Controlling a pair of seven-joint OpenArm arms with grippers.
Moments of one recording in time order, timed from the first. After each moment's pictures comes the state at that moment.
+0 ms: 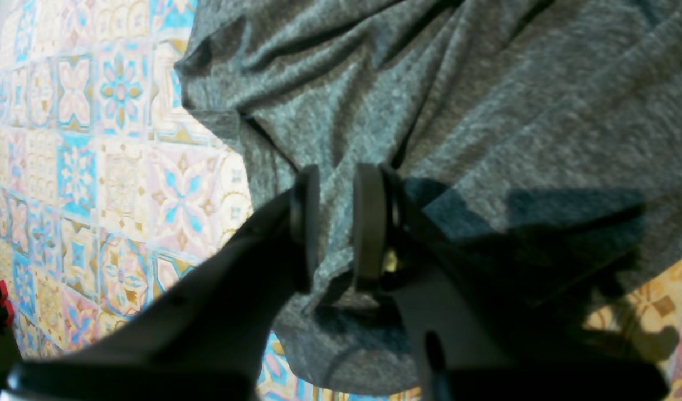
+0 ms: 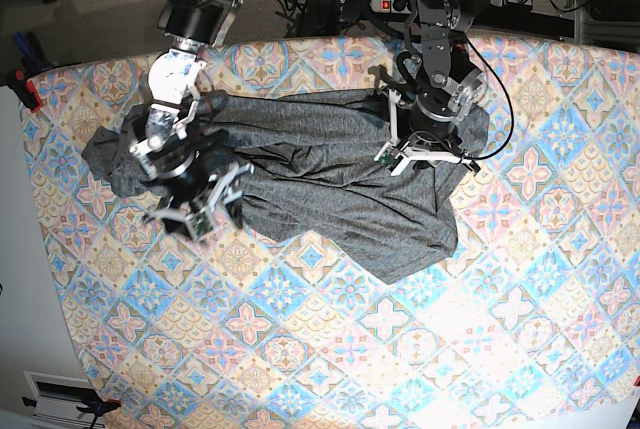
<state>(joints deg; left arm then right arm) 15.2 11.0 -5.6 111.3 39.4 -41.5 33.6 2.5 -6.5 20.3 88.7 -25.6 45.0 -14.9</state>
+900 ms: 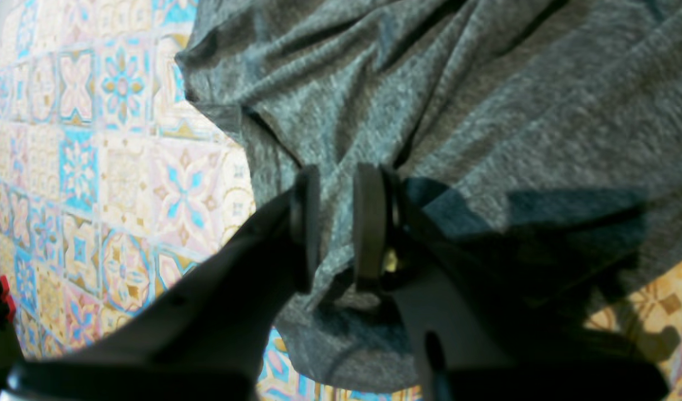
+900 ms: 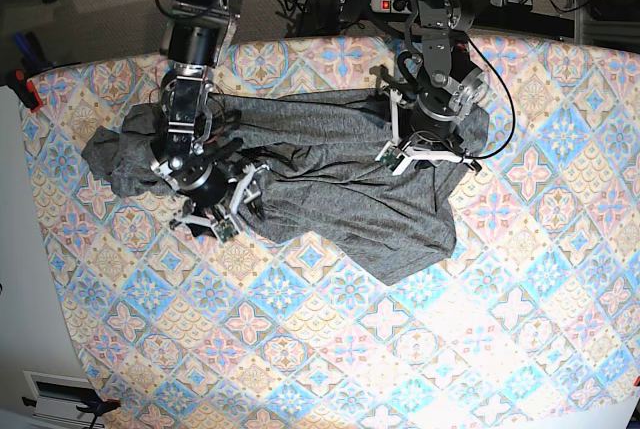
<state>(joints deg) 15.3 11.0 -5.6 111.3 39.4 -41.5 33.6 8.4 -4.8 17.1 75.1 -28.1 44.4 -12.8</state>
